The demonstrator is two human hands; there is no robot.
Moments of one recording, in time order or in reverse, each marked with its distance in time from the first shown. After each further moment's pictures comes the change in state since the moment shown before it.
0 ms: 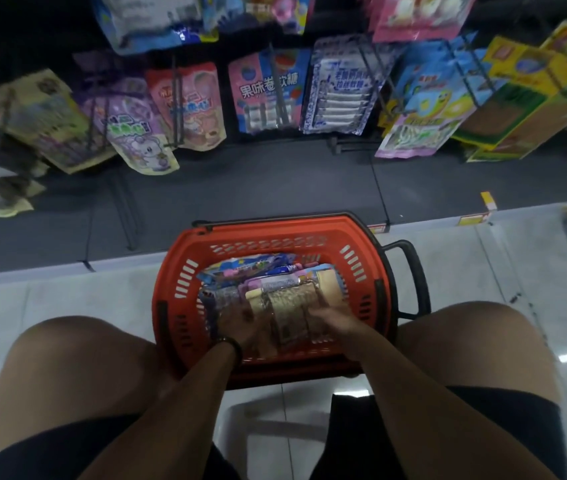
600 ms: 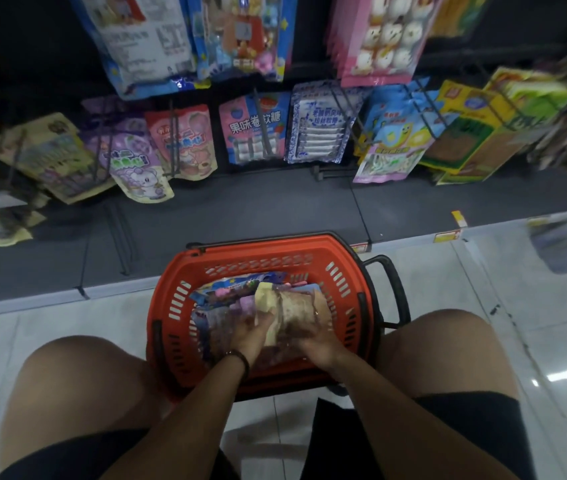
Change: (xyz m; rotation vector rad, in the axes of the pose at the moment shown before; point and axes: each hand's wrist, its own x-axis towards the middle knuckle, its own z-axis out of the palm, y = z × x) left_hand -0.098 0.123 -0.037 -0.356 -0.032 -0.158; right_hand 0.023 0.044 0.007 -0.476 -0.025 -0.191
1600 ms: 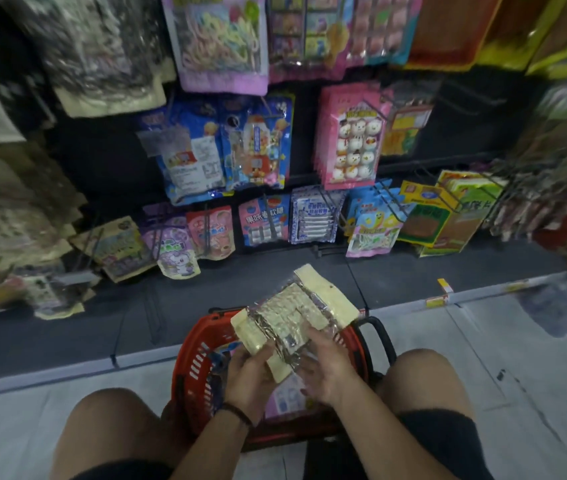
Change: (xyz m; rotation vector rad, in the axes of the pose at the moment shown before) left_hand -0.119 0.062 -0.037 -0.781 -0.181 0.178; right_hand -0.163 -0.157 -0.045 1.063 0.037 -0.077
